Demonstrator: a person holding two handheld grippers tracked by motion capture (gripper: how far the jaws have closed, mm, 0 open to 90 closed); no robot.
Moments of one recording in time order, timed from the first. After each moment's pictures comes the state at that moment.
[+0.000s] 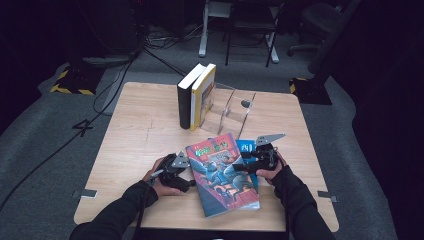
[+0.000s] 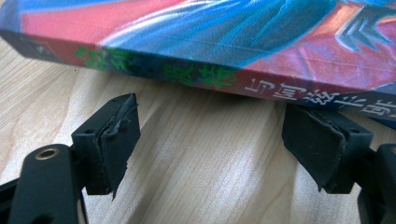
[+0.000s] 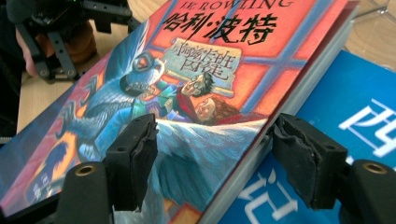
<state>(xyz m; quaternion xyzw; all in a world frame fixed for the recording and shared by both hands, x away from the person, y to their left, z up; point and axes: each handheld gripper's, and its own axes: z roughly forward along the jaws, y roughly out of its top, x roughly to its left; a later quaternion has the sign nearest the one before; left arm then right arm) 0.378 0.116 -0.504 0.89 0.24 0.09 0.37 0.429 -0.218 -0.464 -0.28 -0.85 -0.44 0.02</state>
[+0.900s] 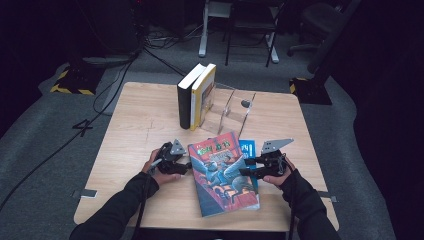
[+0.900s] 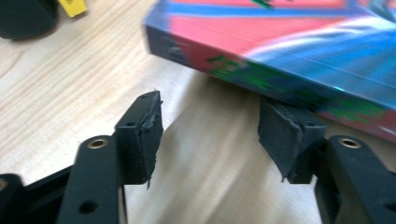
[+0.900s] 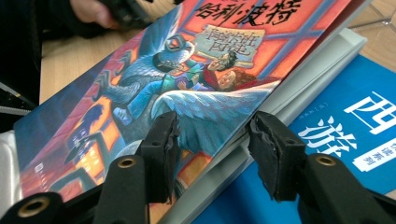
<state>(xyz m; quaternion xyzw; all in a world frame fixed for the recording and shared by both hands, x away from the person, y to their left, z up) 0.416 0.126 -0.499 0.87 0.31 0.13 0.36 0.401 -0.233 -0.445 -0.23 -0.87 -0.44 0.00</state>
